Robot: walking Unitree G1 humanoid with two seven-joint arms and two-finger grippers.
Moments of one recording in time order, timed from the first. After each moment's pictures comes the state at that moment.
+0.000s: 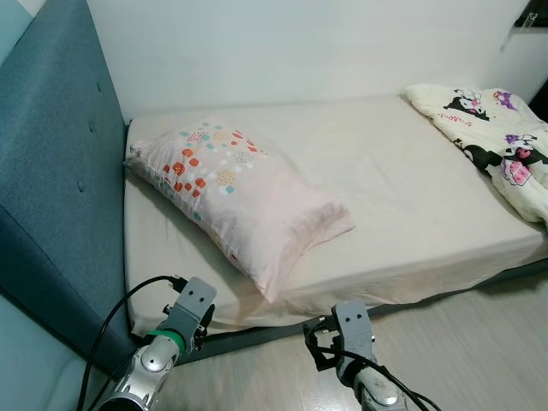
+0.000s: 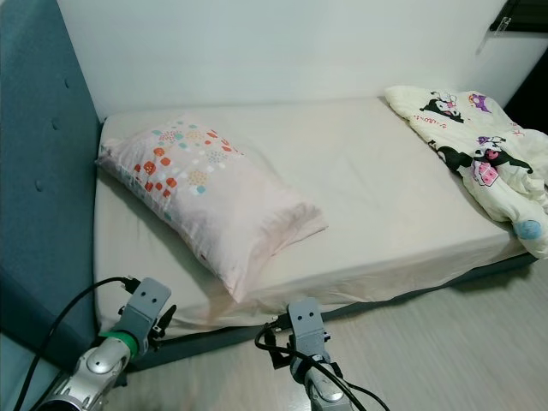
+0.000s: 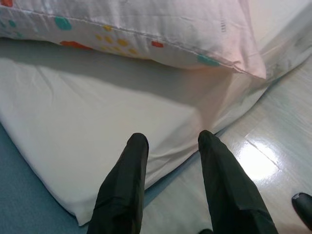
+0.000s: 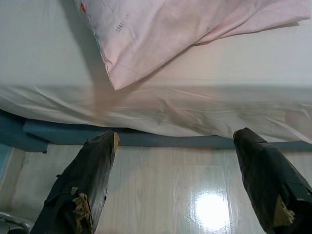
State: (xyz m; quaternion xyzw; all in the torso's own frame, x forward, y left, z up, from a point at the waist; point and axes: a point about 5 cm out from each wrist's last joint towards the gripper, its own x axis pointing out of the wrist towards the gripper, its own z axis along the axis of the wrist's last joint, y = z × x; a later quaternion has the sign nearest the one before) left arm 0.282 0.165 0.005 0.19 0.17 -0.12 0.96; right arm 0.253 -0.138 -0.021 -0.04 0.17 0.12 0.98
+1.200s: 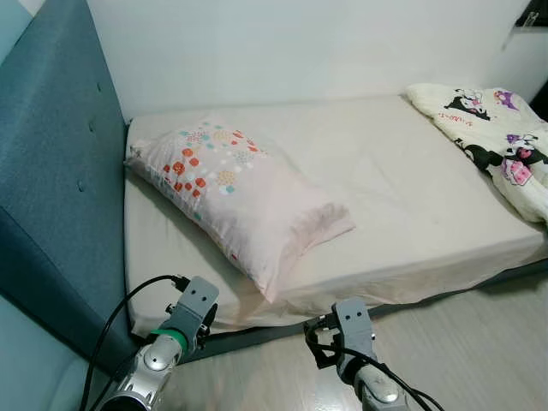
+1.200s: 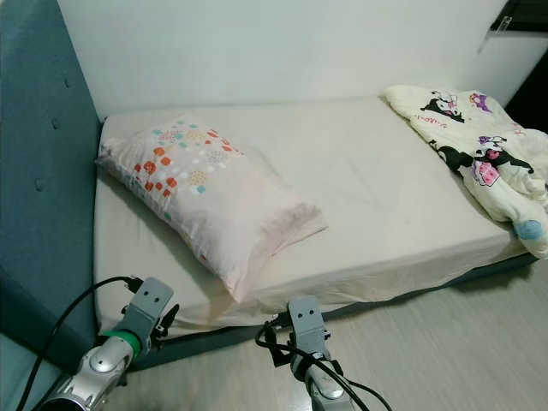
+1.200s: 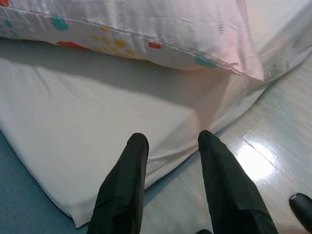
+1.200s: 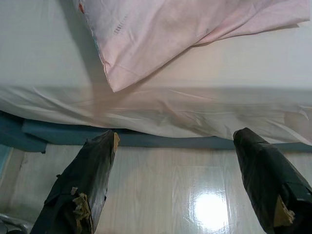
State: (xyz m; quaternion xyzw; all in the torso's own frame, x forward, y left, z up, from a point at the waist) left arm 0.284 0.163 0.004 0.19 0.17 -0.13 0.96; right arm 0.256 -0.139 -0.020 -0.04 0.17 0.12 0.98
